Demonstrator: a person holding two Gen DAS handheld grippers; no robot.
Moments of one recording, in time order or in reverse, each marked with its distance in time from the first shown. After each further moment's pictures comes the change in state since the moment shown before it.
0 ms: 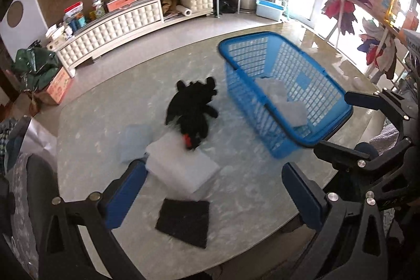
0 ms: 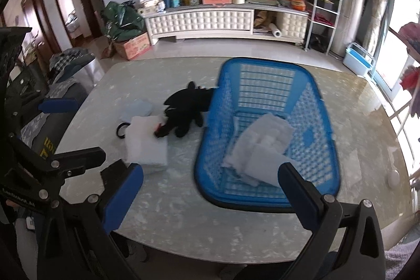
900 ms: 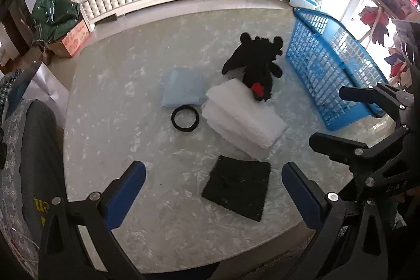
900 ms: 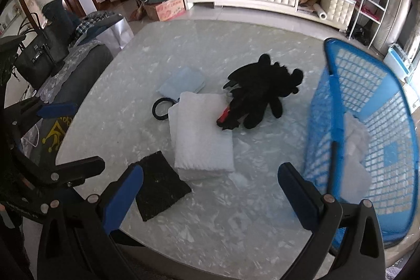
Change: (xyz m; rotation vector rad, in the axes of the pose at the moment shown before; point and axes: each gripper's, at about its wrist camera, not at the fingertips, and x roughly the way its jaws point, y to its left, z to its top) left arm 0.038 0.106 -0.062 -0.175 0.122 0.017; right arm 0.091 0.083 0.015 -0.109 0.190 0.142
